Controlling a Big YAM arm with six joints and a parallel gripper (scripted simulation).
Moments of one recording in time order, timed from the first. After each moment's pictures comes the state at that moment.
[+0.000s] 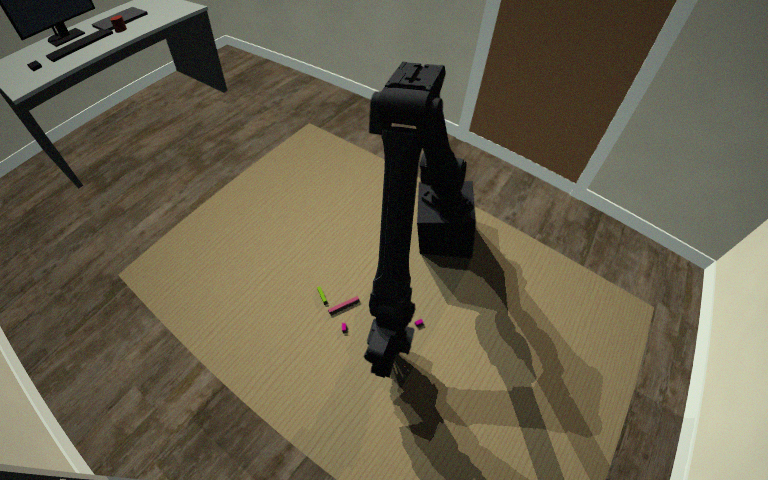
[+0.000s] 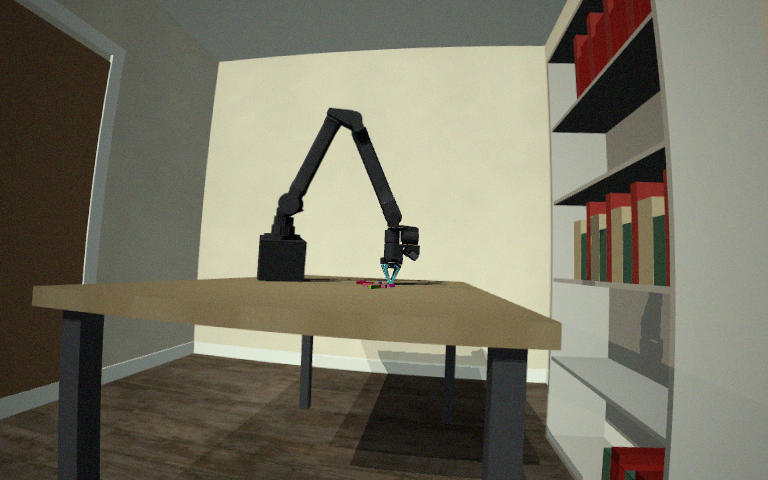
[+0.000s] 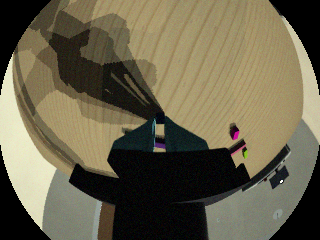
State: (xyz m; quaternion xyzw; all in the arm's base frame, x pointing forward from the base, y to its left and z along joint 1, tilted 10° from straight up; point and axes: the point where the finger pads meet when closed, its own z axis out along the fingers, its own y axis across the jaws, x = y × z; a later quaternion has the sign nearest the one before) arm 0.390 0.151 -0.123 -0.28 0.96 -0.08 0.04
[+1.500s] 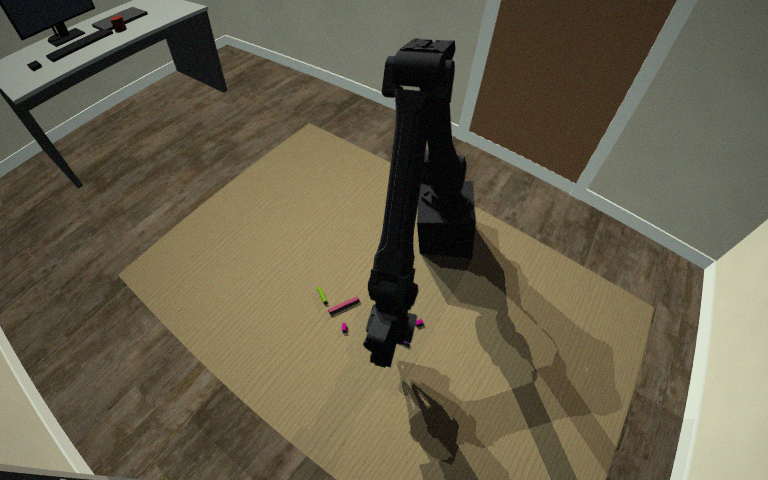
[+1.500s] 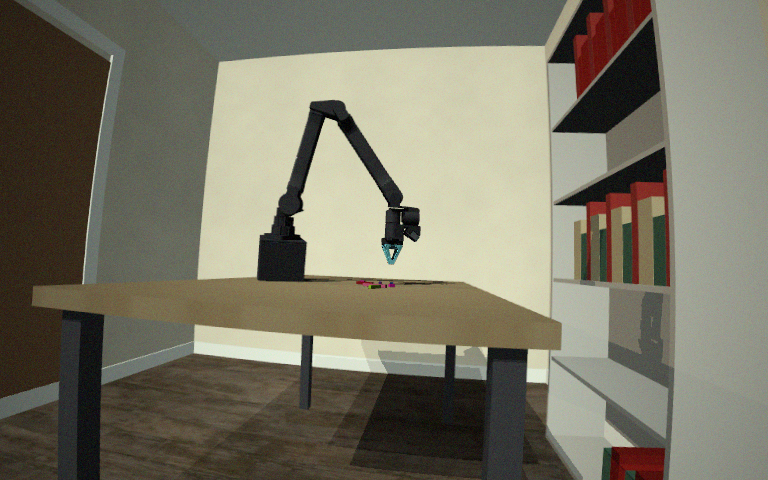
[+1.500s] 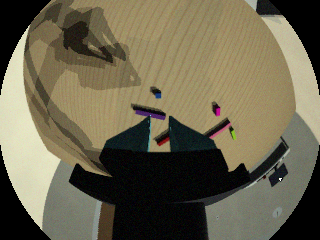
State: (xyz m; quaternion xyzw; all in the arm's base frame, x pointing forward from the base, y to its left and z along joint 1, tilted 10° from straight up) arm 0.383 0.158 -0.049 -0.28 0.96 -0.08 0.04
